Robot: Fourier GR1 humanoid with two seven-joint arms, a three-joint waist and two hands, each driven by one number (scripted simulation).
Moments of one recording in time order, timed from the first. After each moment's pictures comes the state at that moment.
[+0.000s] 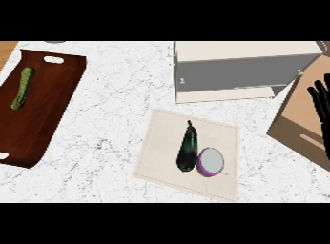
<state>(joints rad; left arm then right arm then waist) -0.08 0.54 0.03 -1.58 0.31 0.36 -0.11 -0.06 -0.58 0.13 -1.62 -0.47 -0.24 -0.24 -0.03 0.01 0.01</state>
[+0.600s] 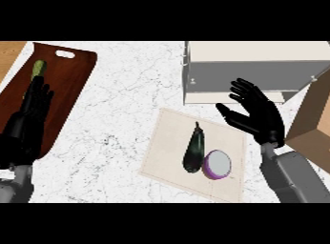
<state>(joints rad) -0.11 0.44 -0.14 -1.61 0.28 0.35 0.03 -0.32 -0.26 0.25 -1.31 -0.48 -0.40 0.04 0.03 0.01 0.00</state>
